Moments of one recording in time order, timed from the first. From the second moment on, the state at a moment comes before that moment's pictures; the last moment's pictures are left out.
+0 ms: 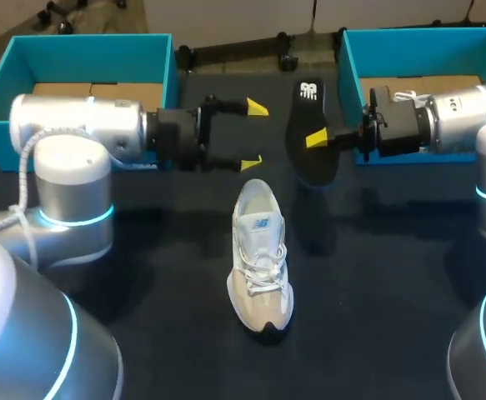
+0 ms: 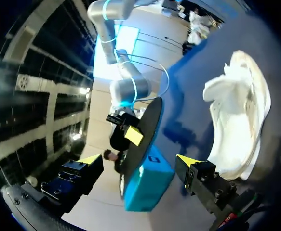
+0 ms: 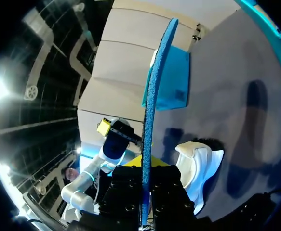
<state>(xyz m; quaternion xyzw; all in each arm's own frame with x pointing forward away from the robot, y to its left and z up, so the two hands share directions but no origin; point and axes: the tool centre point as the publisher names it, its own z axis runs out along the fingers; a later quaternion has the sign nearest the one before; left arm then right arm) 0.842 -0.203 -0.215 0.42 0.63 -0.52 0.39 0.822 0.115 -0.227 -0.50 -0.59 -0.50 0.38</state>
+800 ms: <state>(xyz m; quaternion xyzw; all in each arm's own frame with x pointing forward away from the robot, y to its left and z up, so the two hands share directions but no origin) 0.825 -0.155 -0.251 0.31 0.78 -0.49 0.22 0.824 0.123 -0.204 -0.41 -0.65 -0.57 0.28</state>
